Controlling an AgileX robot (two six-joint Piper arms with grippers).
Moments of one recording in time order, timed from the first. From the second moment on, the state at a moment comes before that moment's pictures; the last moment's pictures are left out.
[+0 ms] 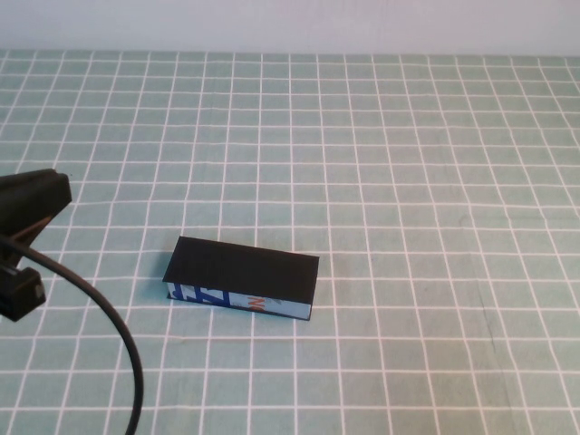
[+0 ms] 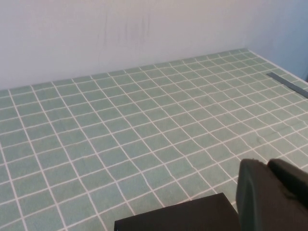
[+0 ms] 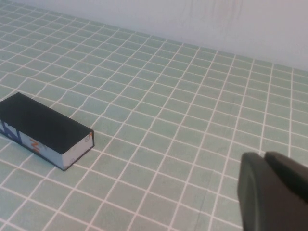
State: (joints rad) right arm 0.53 0.27 -0.47 -0.24 0.53 0.19; left arm -0.07 0.72 -0.64 -1.10 0.60 1.07
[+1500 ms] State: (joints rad) right arm 0.53 0.24 -0.45 -0.24 0.54 0.19; left arm -0.15 0.26 -0.37 -0.42 0.34 0.44
